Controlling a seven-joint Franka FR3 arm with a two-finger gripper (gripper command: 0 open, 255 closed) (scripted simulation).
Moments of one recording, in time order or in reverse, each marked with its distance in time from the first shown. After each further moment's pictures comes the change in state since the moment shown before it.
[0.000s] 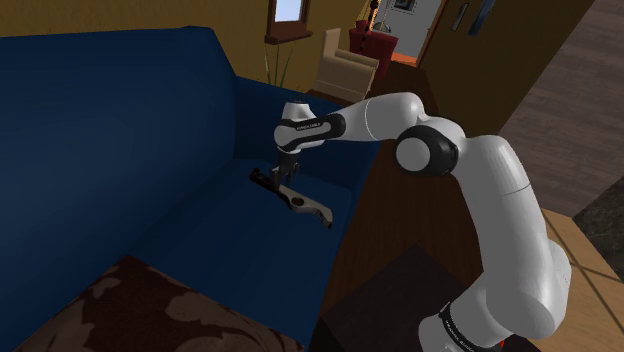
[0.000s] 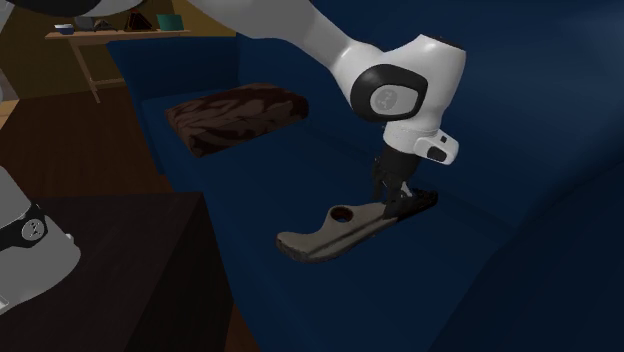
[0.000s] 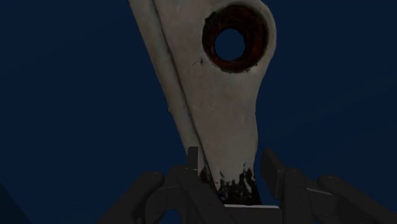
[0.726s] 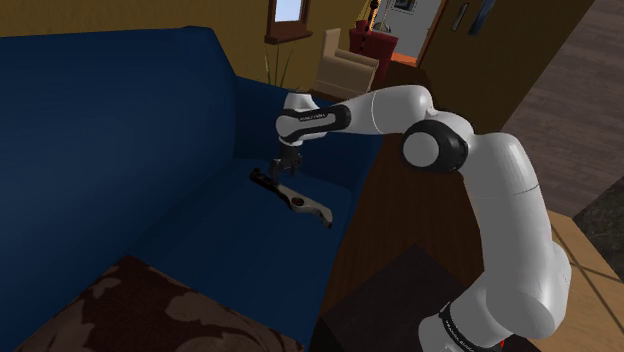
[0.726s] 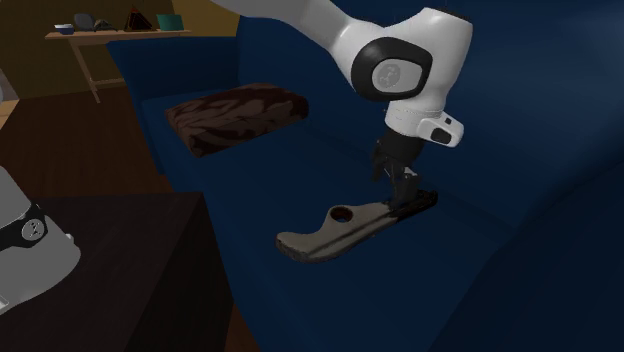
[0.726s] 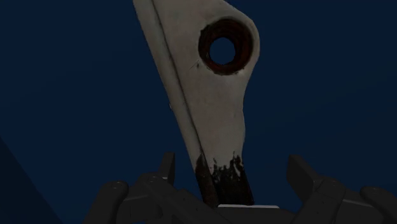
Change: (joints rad) arm -0.001 -0.057 0.000 -0.011 0.000 -0.046 0.004
